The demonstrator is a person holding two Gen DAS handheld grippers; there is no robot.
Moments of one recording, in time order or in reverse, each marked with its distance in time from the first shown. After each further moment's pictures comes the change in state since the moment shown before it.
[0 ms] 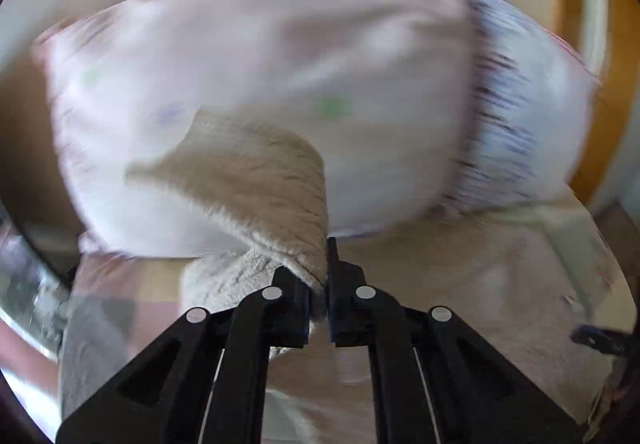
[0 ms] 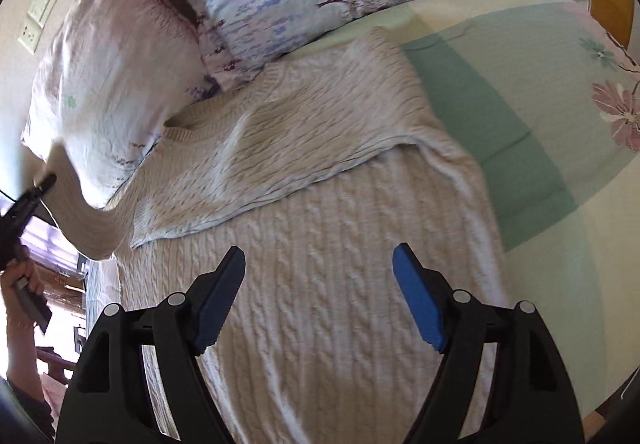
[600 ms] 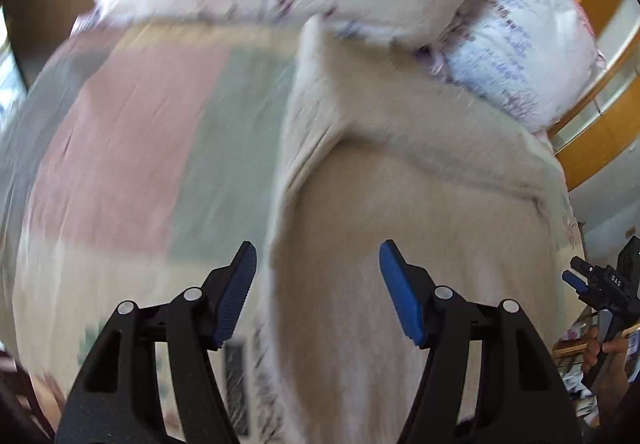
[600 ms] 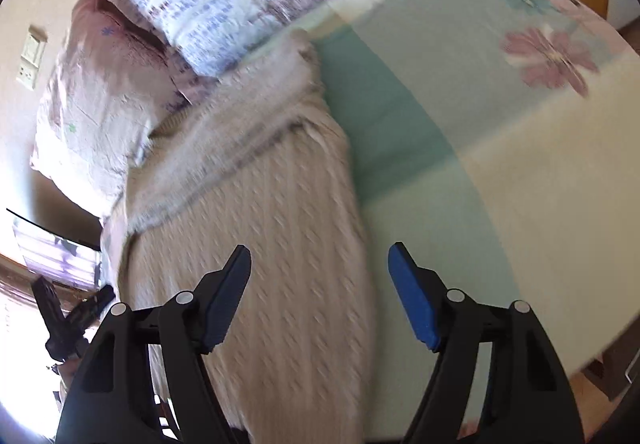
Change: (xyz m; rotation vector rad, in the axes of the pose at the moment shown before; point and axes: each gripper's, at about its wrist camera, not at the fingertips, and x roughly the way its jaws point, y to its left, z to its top) left arm -0.016 0.029 -0.182 -0.389 0.348 -0.065; right arm -0.047 -0.086 -0.017 0.091 0.047 0.028
